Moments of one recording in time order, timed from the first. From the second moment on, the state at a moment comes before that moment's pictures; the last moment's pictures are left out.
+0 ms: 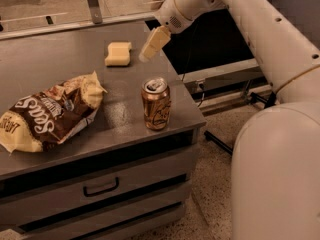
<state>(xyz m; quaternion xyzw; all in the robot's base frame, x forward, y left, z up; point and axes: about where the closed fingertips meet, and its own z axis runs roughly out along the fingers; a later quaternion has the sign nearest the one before) 0.744 0.021 0.927 -0.61 0.69 0.15 0.37</state>
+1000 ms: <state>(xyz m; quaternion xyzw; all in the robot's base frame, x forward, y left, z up) 0.758 0.107 0.901 -0.56 0.69 0.22 0.40</state>
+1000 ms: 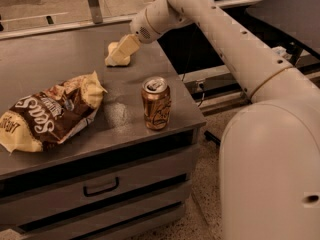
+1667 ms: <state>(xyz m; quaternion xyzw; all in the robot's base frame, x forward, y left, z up) 0.752 0.103 0.866 -0.51 0.74 0.24 0.37</state>
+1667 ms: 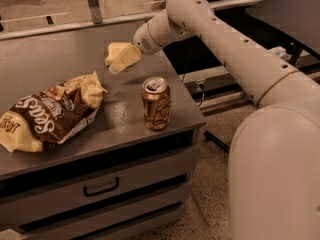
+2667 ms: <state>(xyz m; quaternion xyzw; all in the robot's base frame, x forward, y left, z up) 0.763 0.102 0.839 -0.50 0.75 0.24 0.36</state>
